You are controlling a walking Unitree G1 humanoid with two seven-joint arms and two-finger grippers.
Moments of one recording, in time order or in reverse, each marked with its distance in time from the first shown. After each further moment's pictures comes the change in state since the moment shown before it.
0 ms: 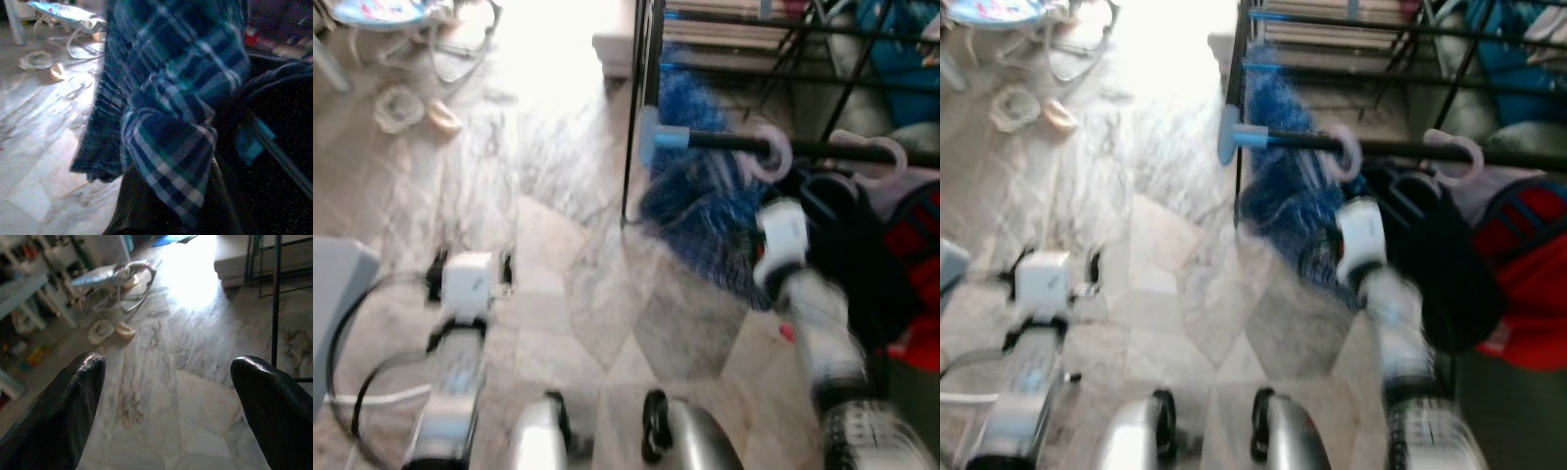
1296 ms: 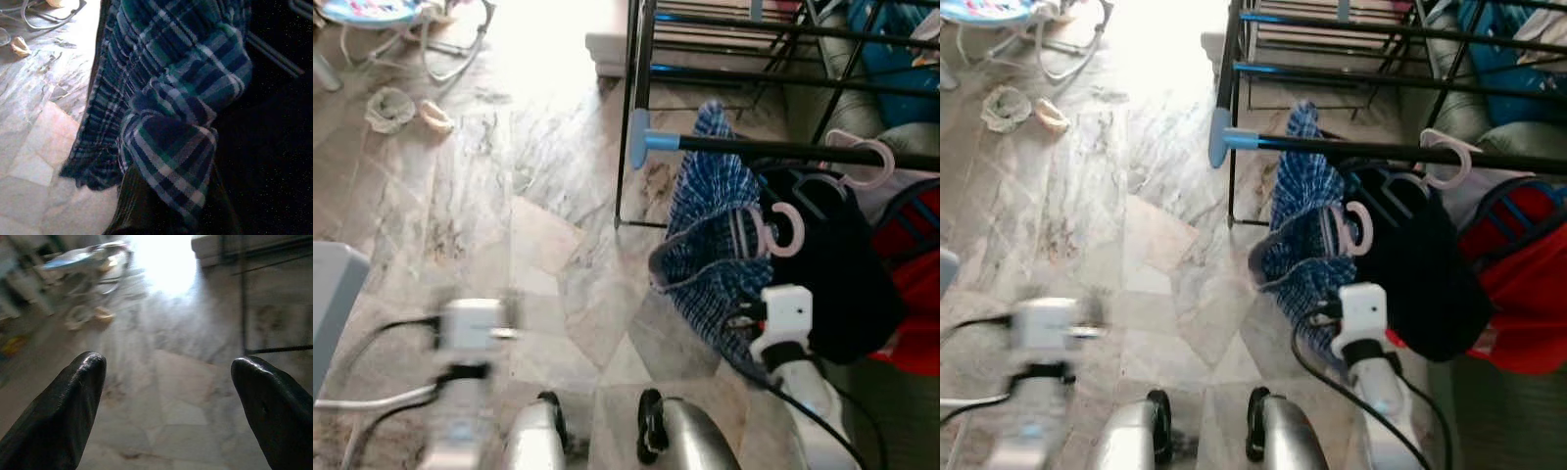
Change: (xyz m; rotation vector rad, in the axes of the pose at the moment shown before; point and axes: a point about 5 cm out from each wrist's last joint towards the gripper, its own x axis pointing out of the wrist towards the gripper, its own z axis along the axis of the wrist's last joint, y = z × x) left arm -0.042 -0.017 -0.011 0.026 0.068 -0.102; right arm -0.057 0.037 -0.029 0.132 0.172 -0.148
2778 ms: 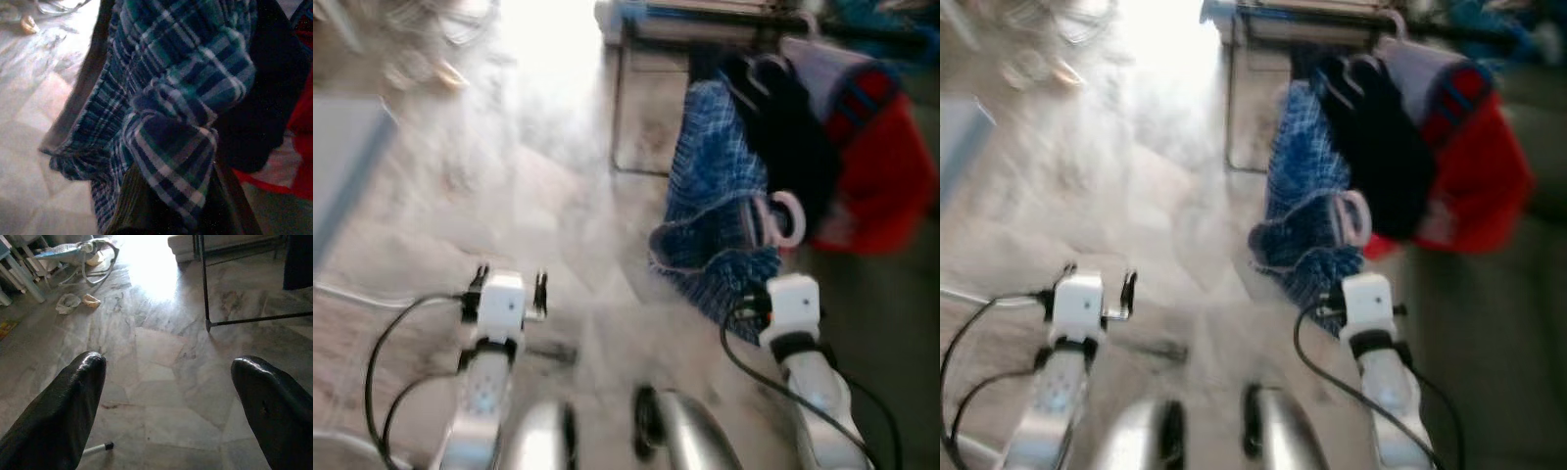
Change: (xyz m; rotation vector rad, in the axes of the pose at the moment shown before) left arm 0.026 -0.012 0.010 -0.011 -0.032 -0.048; right arm 0.003 -0.008 0.014 -0.104 -0.050 -0.015
